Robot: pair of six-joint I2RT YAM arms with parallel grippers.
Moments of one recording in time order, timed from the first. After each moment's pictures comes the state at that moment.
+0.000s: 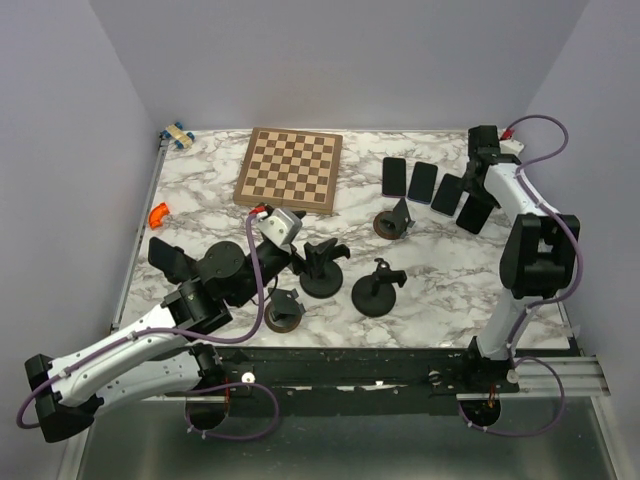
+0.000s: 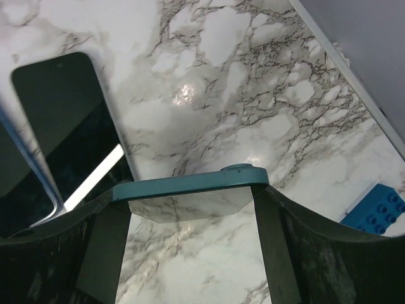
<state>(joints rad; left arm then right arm) -1.02 0.79 0.80 0.06 -0.22 0.01 0.00 1.83 1.50 -0.65 0.56 0.52</state>
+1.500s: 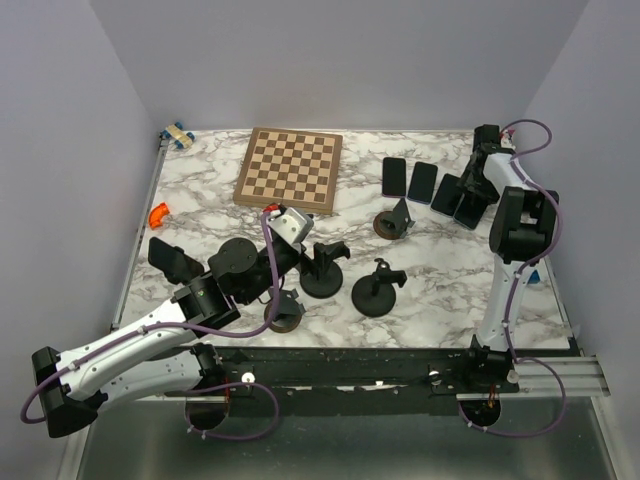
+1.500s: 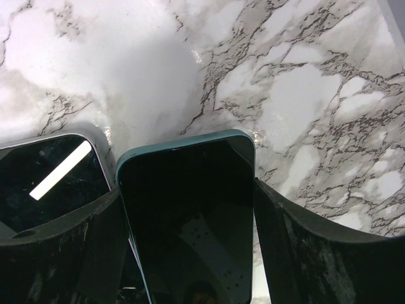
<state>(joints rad) -1.02 0.84 0.80 0.06 -0.21 -0.01 -0.11 2.28 1.85 -0.66 0.39 0.40</state>
